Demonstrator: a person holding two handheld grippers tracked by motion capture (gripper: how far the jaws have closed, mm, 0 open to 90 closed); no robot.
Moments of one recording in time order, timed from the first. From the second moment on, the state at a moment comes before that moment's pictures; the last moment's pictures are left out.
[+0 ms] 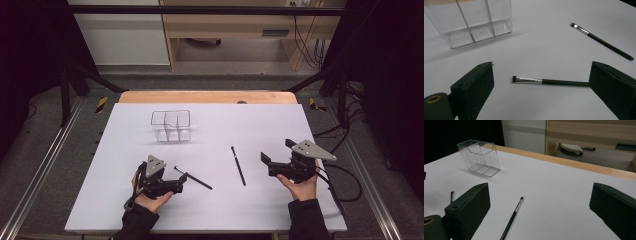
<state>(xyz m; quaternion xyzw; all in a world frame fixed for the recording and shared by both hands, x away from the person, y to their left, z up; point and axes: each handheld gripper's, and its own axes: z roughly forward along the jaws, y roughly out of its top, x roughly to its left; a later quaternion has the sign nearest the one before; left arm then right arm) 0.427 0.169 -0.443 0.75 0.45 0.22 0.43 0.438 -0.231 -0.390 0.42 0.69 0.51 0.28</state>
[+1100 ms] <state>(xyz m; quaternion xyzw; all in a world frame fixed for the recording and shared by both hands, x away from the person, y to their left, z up) 0.440 0.110 -0.478 0.74 0.52 0.22 0.37 0.437 -0.230 -0.390 0.42 0.69 0.52 0.28</state>
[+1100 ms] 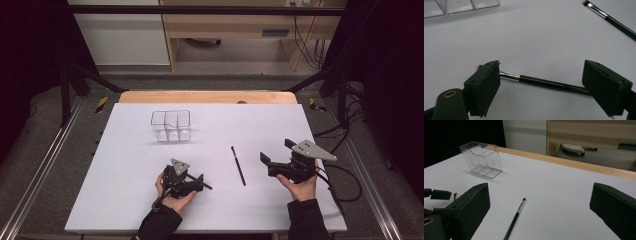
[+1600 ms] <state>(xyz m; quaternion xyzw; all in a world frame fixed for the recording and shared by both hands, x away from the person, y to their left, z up) 0.443 0.103 -0.485 0.74 0.53 0.22 0.34 0.438 -0.229 -0.391 0.42 0.69 0.52 0.28</state>
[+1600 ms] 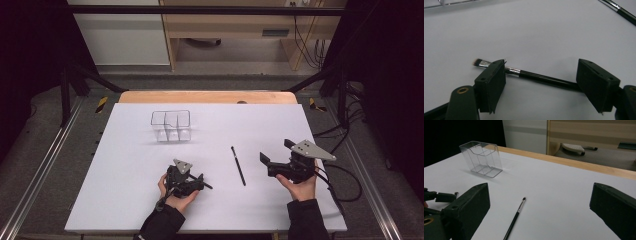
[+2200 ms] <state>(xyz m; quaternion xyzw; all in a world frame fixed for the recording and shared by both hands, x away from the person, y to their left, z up) 0.438 0.107 -0.482 0.77 0.51 0.22 0.33 0.437 -0.230 -0.390 0.42 0.69 0.52 0.28</state>
